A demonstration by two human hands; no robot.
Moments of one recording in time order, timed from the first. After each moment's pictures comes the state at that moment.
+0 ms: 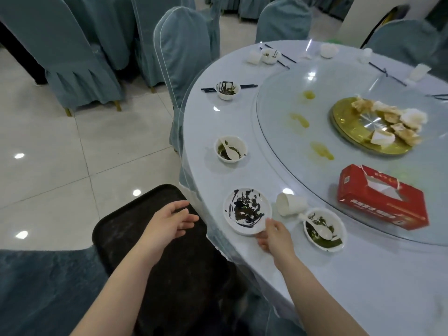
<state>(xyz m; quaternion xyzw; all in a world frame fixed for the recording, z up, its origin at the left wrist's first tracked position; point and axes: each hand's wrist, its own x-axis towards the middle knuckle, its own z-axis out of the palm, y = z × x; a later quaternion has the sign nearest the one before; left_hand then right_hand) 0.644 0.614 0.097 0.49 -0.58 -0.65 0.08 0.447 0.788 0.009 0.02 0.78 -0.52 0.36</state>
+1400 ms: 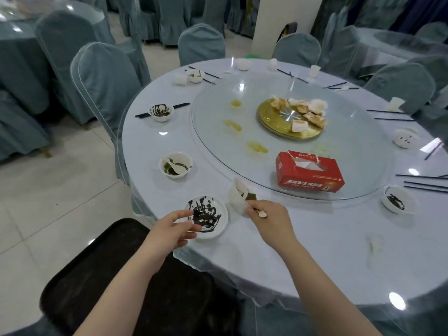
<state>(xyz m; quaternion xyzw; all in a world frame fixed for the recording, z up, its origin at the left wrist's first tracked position) 0.582 0.656 0.117 0.34 -0.65 -0.68 -0.02 0.439 0.854 0.121 -0.26 0.88 -0.39 0.07</state>
